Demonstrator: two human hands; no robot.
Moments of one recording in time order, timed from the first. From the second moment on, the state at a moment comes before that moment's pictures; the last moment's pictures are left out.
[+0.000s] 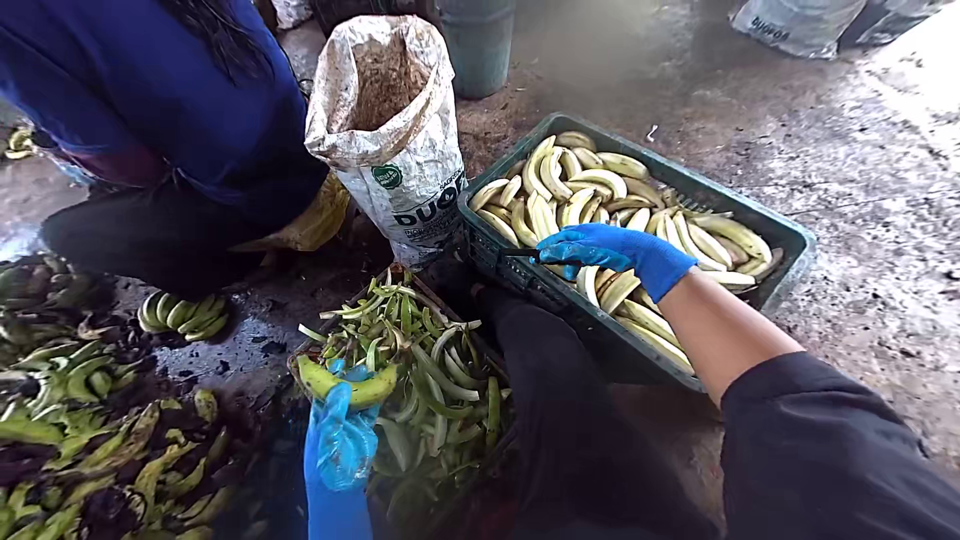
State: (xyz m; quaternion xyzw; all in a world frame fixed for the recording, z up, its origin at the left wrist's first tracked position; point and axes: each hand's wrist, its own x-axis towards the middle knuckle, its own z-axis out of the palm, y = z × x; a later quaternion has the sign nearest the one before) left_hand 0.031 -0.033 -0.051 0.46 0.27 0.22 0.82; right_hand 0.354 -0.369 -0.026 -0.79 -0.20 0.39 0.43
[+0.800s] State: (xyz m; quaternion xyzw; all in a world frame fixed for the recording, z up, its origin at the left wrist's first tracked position) left_hand 0.023 -0.035 -0.046 0.44 0.31 0.24 0.81; right_hand 0.356 -0.378 -0.091 -0.92 -0.09 0.24 0.30
